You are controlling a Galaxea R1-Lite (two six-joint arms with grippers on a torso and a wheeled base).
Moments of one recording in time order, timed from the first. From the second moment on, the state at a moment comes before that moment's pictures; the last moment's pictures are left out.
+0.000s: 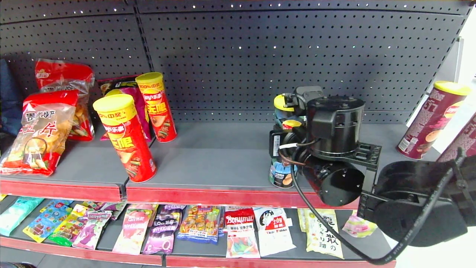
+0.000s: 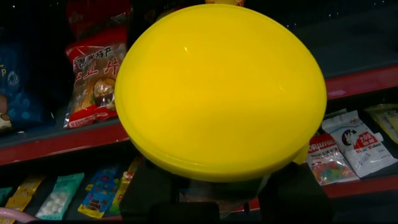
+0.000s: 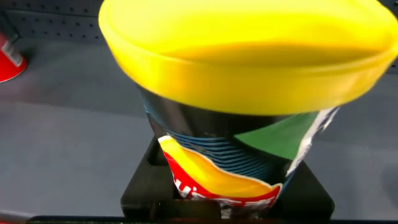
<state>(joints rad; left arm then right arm) -0.16 0.14 -0.45 0.24 0.08 0.25 0.84 1.84 -1.01 -0.64 -0.77 0.08</state>
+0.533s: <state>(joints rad) -0.16 0.14 -0.45 0.24 0.08 0.24 0.86 1.83 -1.00 -0.64 -0.80 0.08</state>
